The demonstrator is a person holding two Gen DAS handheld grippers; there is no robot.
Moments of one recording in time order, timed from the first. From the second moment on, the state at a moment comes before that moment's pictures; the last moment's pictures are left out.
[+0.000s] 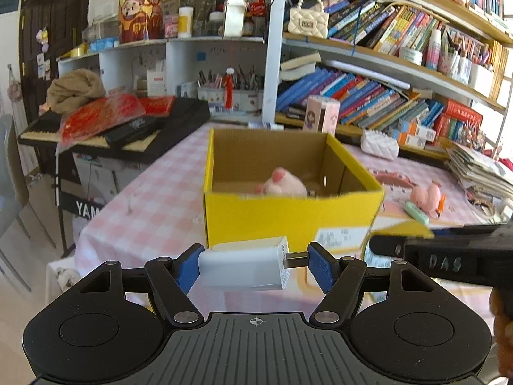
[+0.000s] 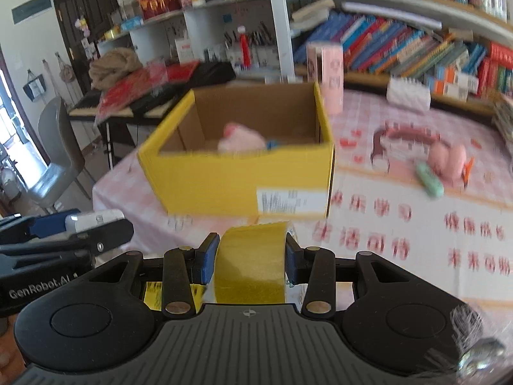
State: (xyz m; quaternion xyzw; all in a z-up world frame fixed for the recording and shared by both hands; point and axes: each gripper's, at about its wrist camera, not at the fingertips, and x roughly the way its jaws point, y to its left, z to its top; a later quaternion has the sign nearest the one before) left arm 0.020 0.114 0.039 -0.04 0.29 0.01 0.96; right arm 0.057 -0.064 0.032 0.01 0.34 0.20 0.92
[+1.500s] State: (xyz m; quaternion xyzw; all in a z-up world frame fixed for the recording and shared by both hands) left arm 0.215 0.069 -0.003 0.04 0.37 0.07 0.92; right arm 0.311 -0.002 0.012 -0.12 0.34 0.33 0.87
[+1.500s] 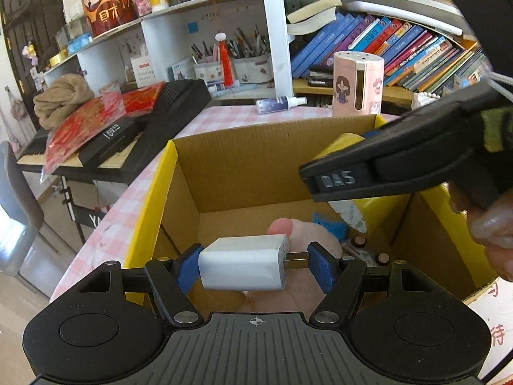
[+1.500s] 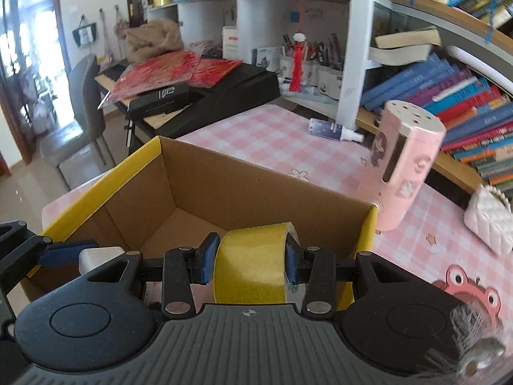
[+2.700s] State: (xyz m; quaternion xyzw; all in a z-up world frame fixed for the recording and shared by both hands) left arm 0.217 0.064 -0.012 0.06 0.39 0.06 0.92; right arm 0.326 0.035 -0.010 -0.21 0.36 0.37 0.83
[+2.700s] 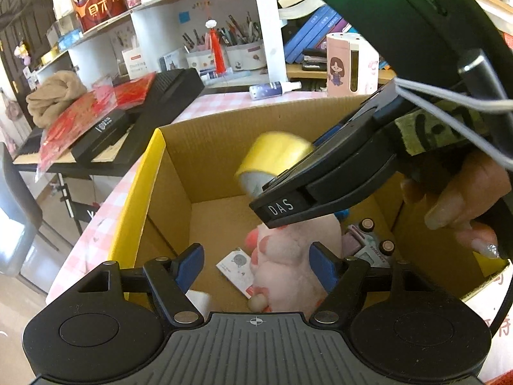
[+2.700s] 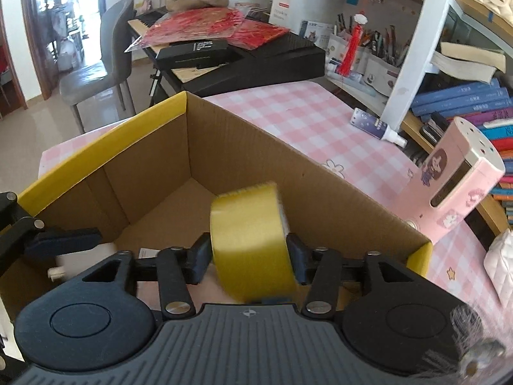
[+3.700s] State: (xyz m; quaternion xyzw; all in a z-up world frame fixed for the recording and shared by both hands) left arm 0.131 0.083 0.026 0.03 0.31 0.07 0.95; right arm 0.189 -0.065 0.037 -0.09 0.27 0.19 0.94
